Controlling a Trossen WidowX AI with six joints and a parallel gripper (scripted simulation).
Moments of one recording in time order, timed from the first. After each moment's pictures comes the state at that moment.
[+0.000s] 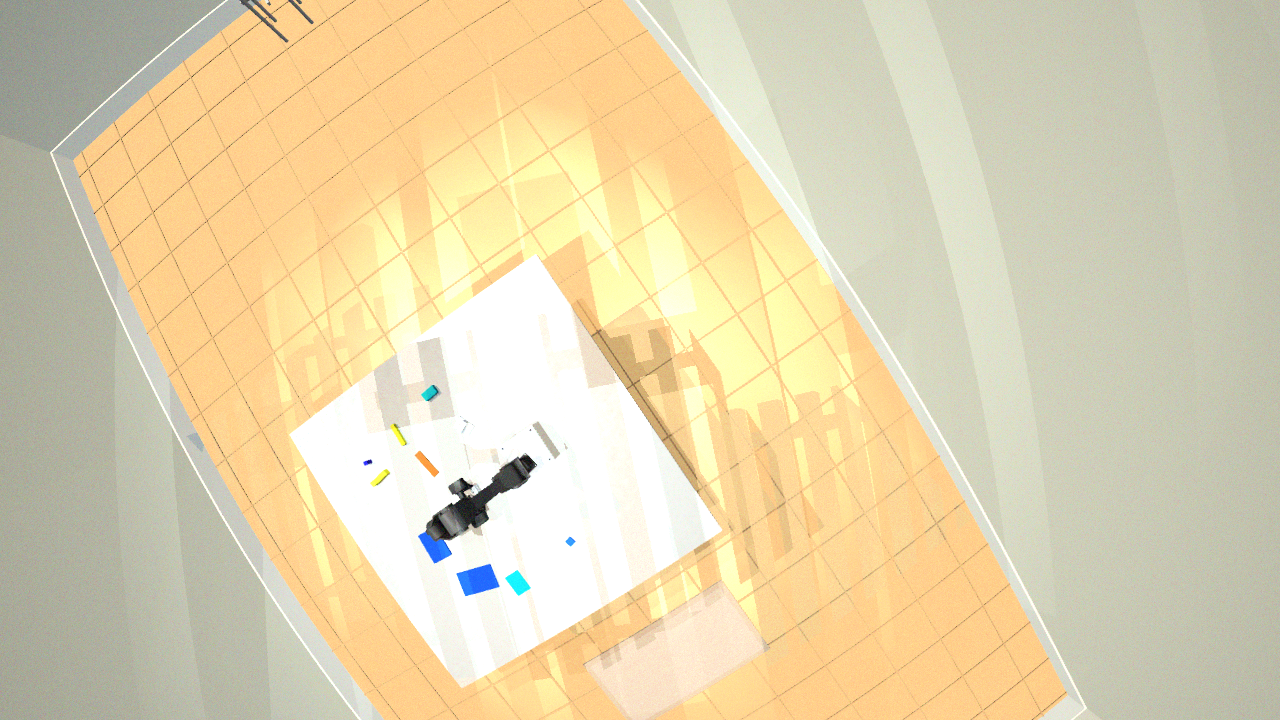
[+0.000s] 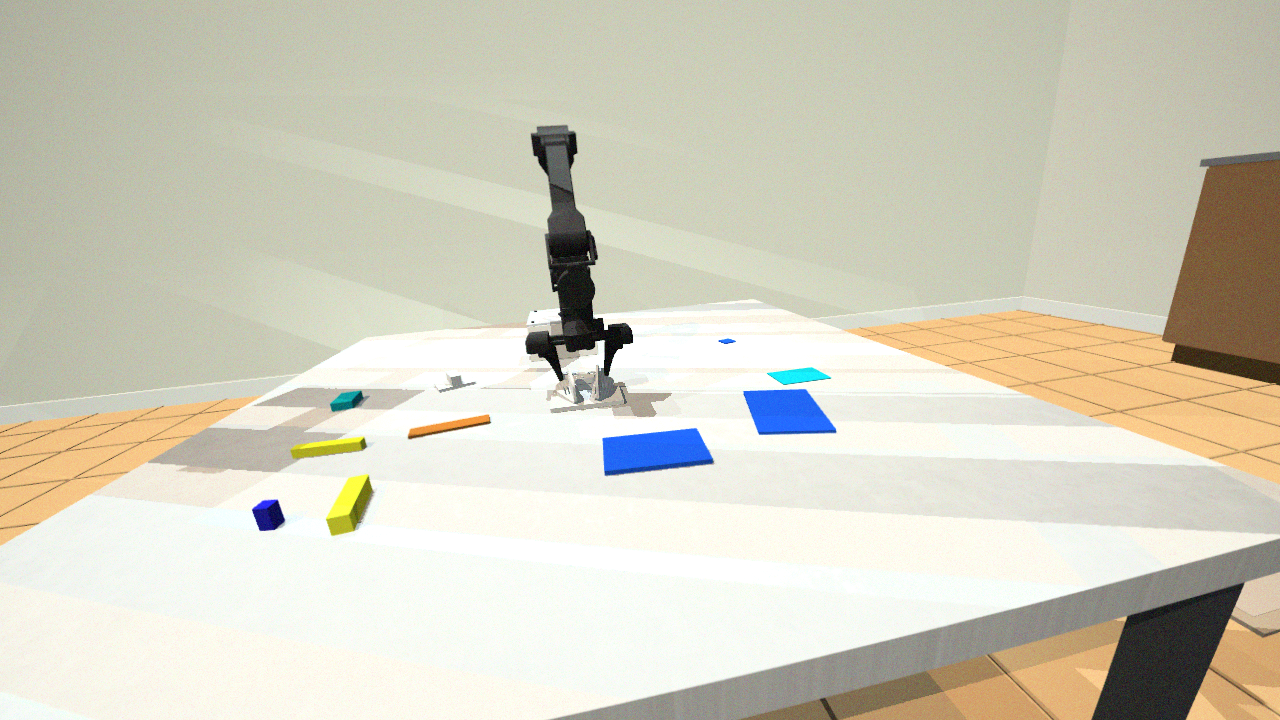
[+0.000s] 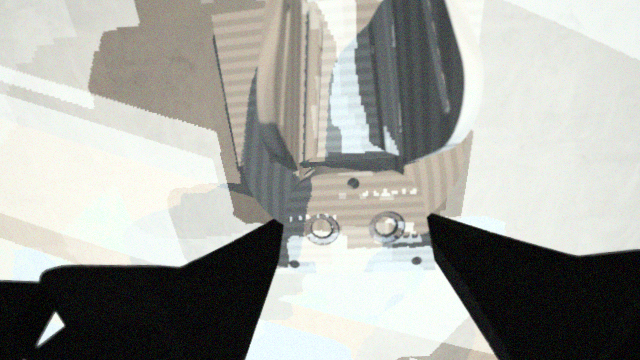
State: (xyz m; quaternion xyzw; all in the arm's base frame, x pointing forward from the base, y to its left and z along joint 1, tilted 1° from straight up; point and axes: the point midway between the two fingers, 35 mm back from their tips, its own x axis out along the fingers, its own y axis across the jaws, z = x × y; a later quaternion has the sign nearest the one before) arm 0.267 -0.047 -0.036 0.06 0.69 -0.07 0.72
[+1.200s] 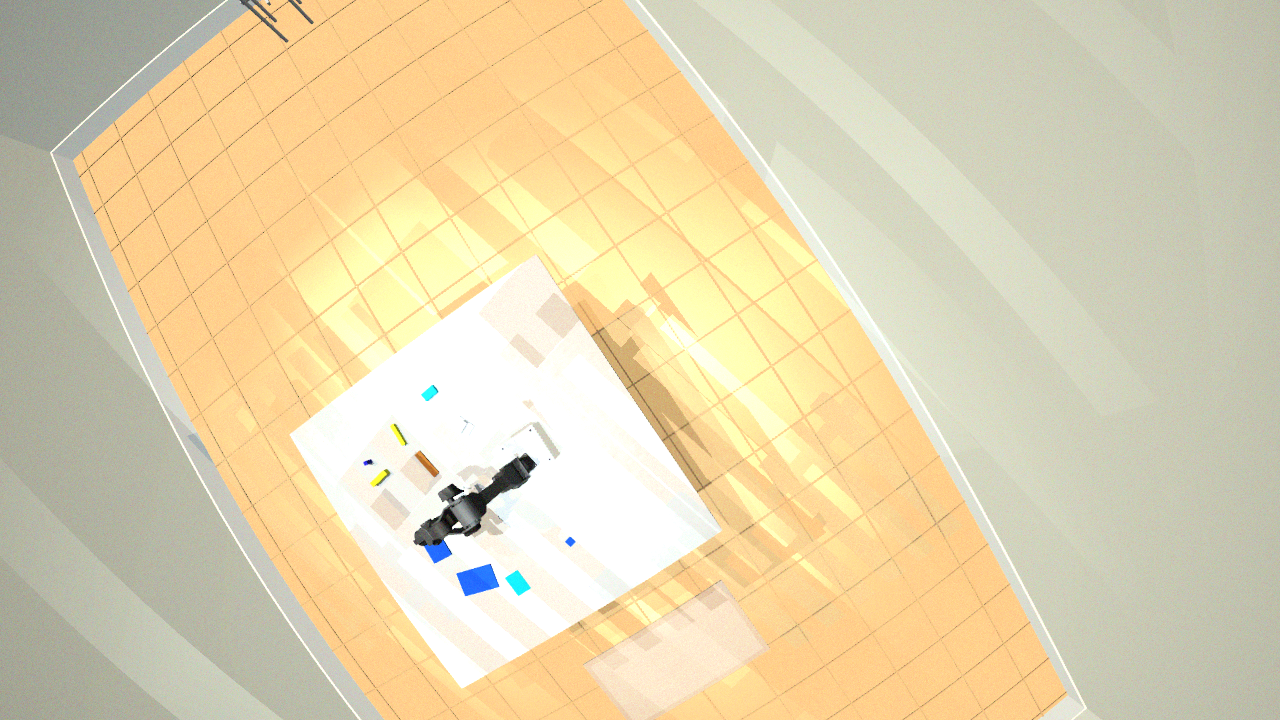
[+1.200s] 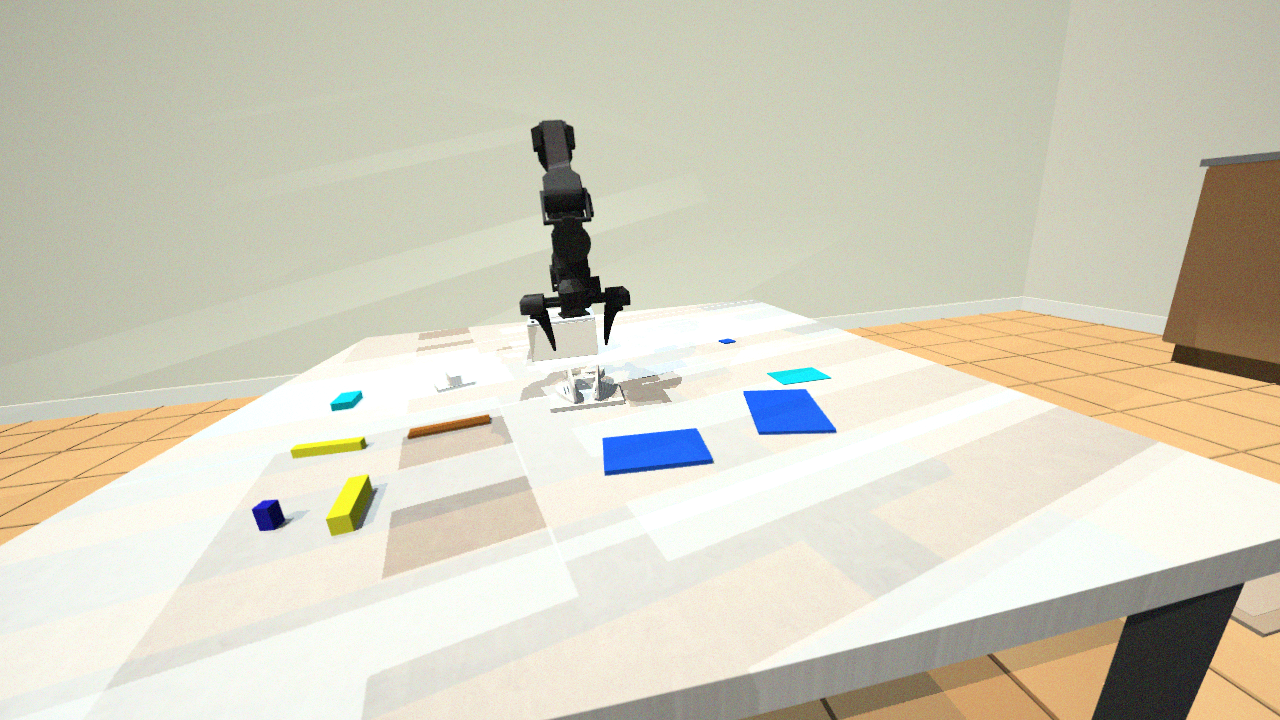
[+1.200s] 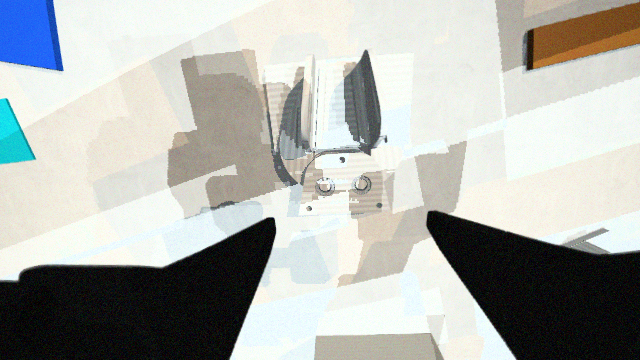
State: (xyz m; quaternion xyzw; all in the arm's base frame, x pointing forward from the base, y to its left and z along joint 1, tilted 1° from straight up) arm 0.265 -0.045 0.031 0.06 0.69 -0.07 0.72
